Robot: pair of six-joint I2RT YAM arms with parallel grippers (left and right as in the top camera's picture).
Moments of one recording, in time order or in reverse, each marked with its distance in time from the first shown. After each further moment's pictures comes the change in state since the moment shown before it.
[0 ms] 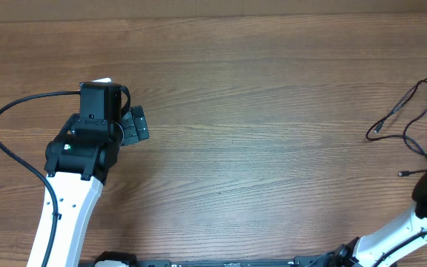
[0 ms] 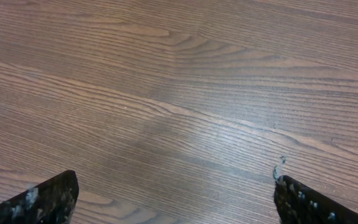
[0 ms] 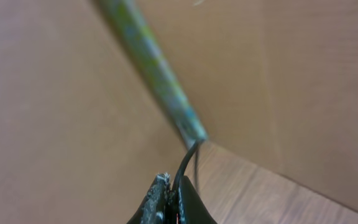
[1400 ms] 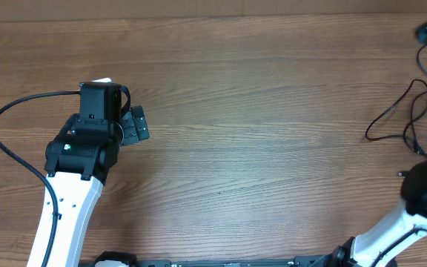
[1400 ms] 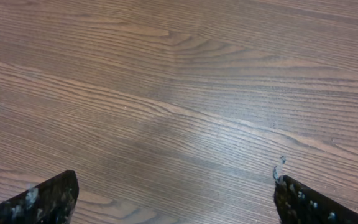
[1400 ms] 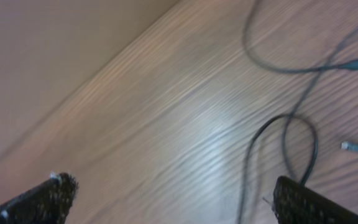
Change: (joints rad) left arm 0.000 0.000 0.000 0.000 0.000 0.000; right arm 0.171 -0.017 -0.001 -0.655 -0.282 -0.224
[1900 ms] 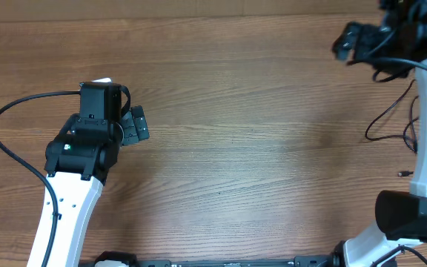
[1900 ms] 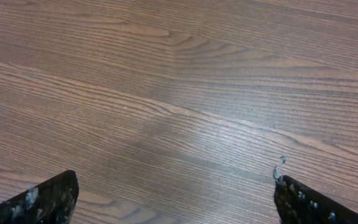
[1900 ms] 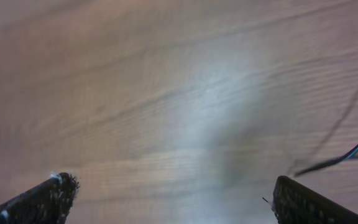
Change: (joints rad) left arm 0.000 0.000 0.000 0.000 0.000 0.000; right arm 0.391 -0.170 0.002 -0.328 0.081 -0.039
